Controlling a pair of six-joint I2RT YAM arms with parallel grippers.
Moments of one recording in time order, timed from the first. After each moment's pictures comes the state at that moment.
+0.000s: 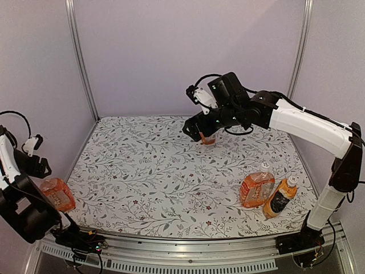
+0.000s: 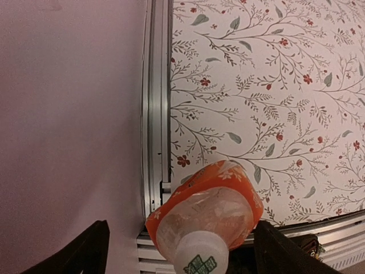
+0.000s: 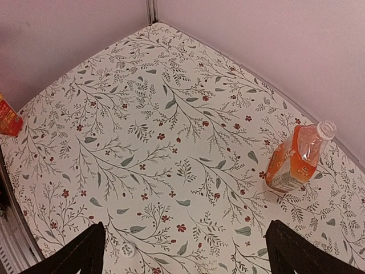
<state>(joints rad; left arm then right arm) 0.93 1.03 1.14 -1.33 0.32 0.91 0.92 1.72 1.70 -0.61 0.12 0.06</state>
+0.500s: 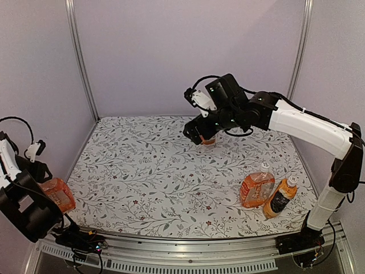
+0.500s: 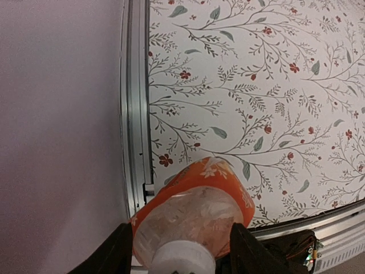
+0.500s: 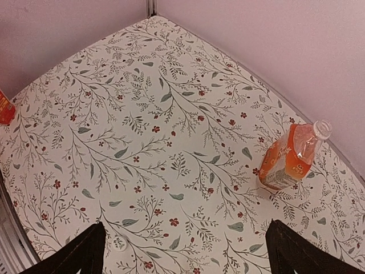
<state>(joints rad) 1.00 1.03 1.06 -1.33 0.39 1.01 0.94 1.72 1.71 -0.64 0.17 0.02</state>
